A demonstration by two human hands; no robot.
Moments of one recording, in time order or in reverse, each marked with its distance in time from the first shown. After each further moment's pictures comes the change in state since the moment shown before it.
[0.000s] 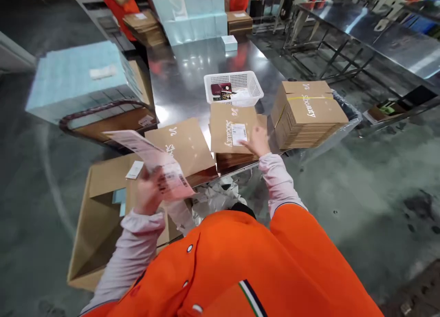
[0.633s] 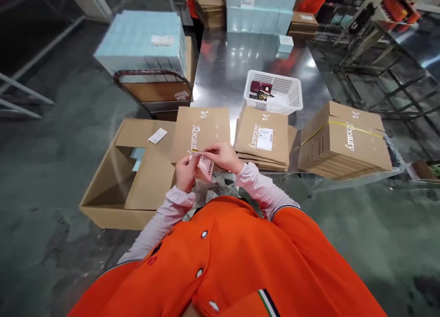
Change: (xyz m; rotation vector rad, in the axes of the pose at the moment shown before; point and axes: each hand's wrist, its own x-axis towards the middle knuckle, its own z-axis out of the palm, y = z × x) left_hand -0.029 -0.043 0.043 -0.024 0.265 -0.015; right_hand -0.045 -0.105 0.113 0.290 -0.631 -0.397
